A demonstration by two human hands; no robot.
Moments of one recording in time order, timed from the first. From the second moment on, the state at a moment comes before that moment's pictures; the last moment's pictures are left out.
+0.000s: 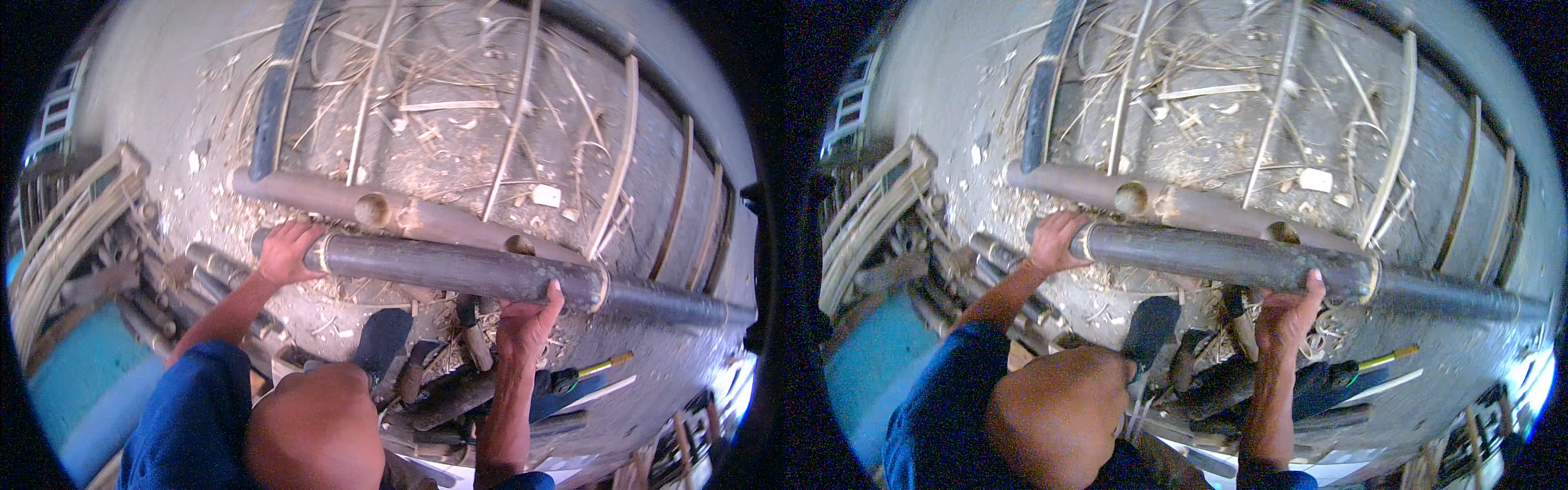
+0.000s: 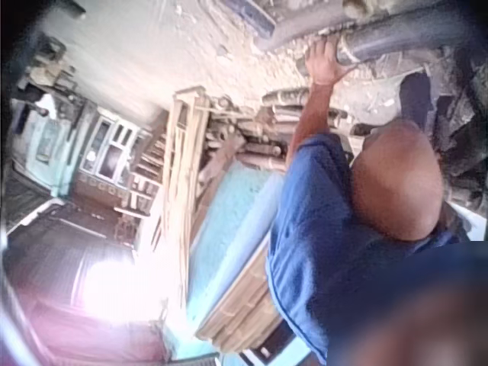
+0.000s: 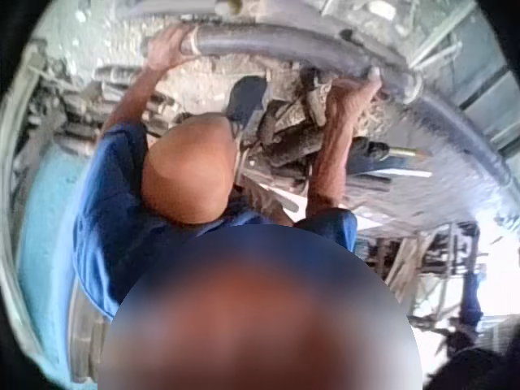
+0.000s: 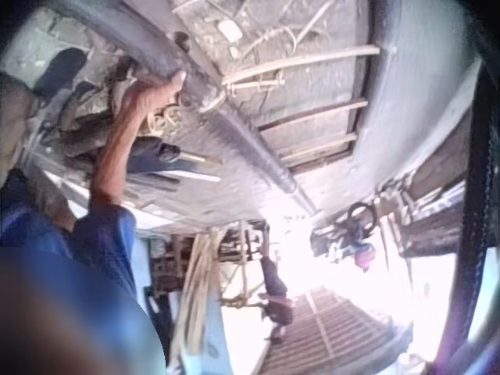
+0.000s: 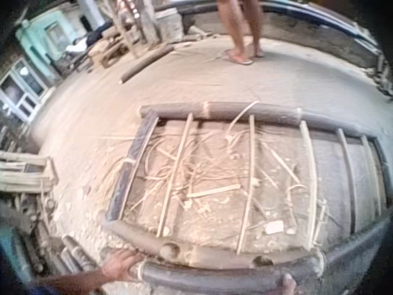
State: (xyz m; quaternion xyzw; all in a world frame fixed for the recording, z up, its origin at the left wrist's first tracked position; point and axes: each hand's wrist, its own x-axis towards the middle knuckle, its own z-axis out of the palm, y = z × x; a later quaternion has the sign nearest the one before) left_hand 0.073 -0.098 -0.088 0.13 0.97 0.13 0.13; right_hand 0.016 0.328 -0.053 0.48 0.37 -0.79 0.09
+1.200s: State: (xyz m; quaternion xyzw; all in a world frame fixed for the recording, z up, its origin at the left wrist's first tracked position) left_hand 0.072 -0.087 -0.093 0.18 0.97 0.07 0.15; right_hand 0.151 0.330 0.171 0.23 0.64 -0.73 -0.08
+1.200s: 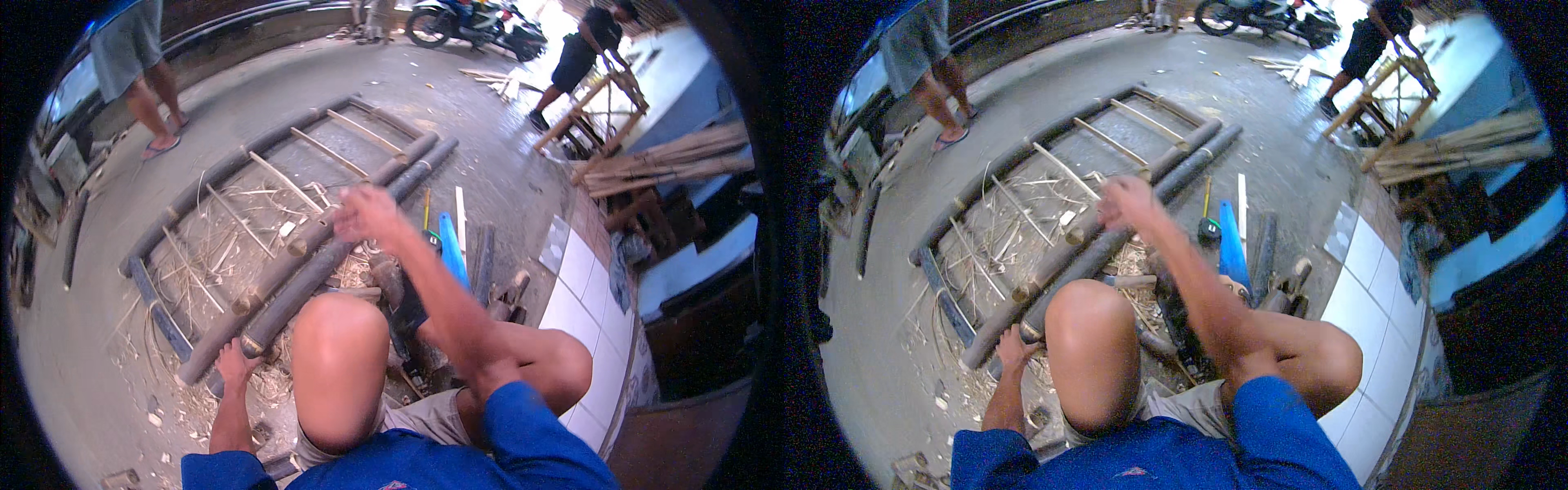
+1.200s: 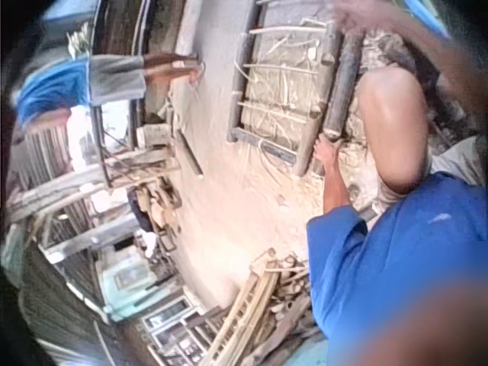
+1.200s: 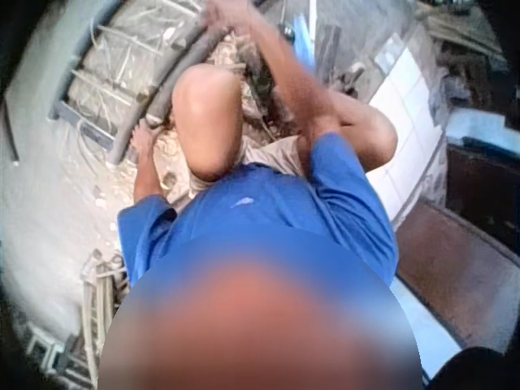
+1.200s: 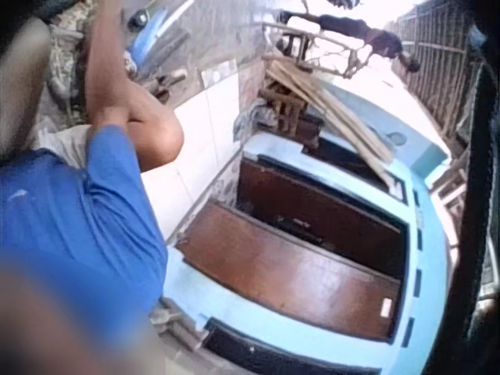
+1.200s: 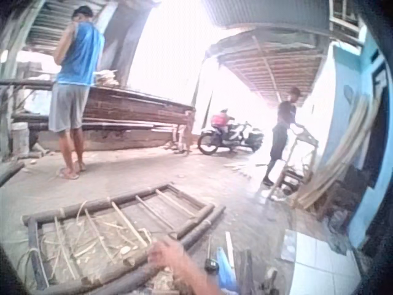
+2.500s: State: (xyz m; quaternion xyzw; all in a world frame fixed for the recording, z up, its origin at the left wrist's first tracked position) left_hand 0.193 -0.159 0.109 0.18 0.95 0.10 -0.24; right_hand 0.165 0.351 0.121 0.10 0.38 -0.91 -0.14
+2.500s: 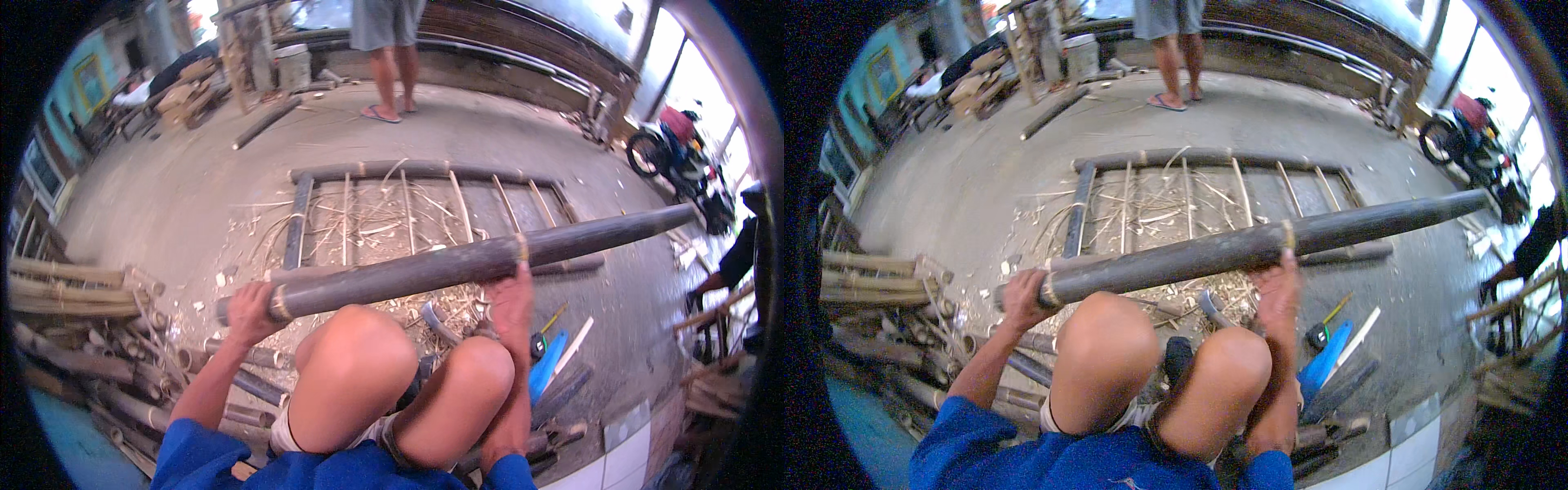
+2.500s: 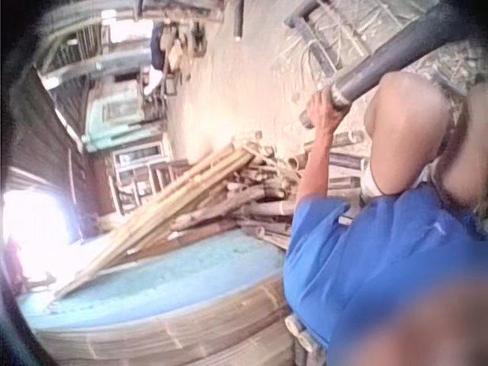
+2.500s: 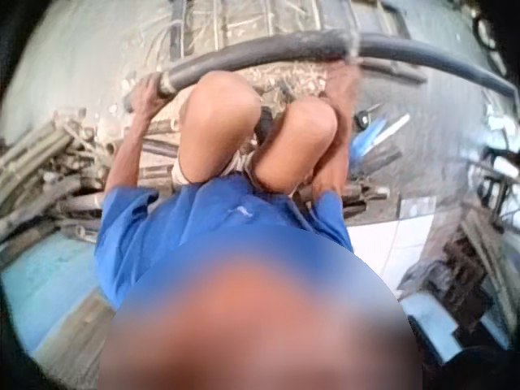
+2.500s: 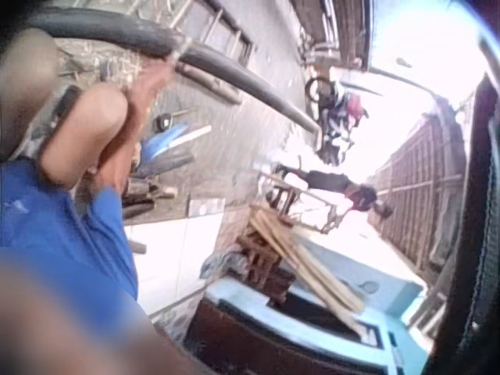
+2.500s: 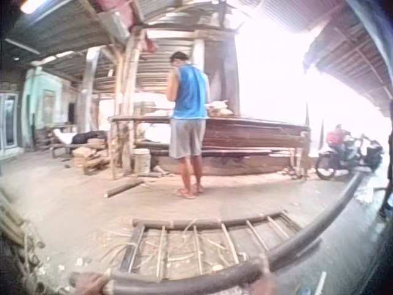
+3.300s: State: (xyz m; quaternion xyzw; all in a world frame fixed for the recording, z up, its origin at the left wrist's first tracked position) left_hand 0.094 -0.113 0.184 0.10 0.63 0.68 -0.36; right_hand 0.106 0.334 0.083 0.01 0.95 -0.30 0.05
